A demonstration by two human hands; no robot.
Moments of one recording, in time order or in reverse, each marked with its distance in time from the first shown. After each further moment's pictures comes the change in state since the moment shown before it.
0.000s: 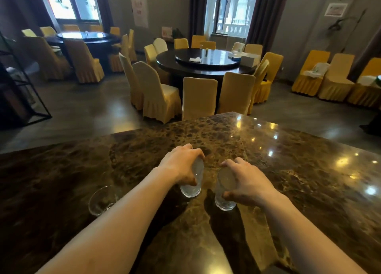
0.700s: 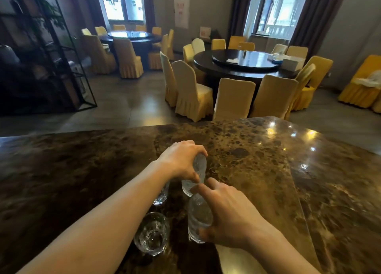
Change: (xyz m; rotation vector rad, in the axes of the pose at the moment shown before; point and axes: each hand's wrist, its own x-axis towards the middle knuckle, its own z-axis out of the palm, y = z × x) left_hand -0.082 -0.087 -0.028 -0.039 0.083 -0.100; right_hand -0.045 -0.155 0.030 -0.048 -0.040 -0.484
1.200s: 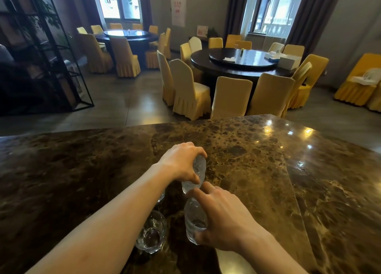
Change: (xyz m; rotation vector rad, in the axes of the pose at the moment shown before) left_hand 0.000 0.010 0.011 -0.008 -0.018 -0.018; right_hand -0.005 -0.002 0.014 0.012 -0.025 0.004
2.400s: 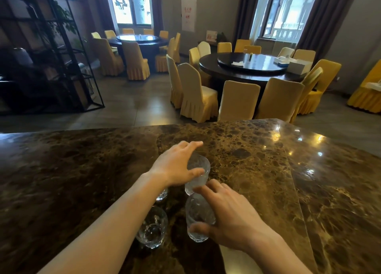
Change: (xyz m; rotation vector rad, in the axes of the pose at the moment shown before) left_hand -0.032 -0.002 0.000 -0.109 0.158 -0.051; right_hand -0.013 0.009 -0.006 0.041 0.048 -0.021
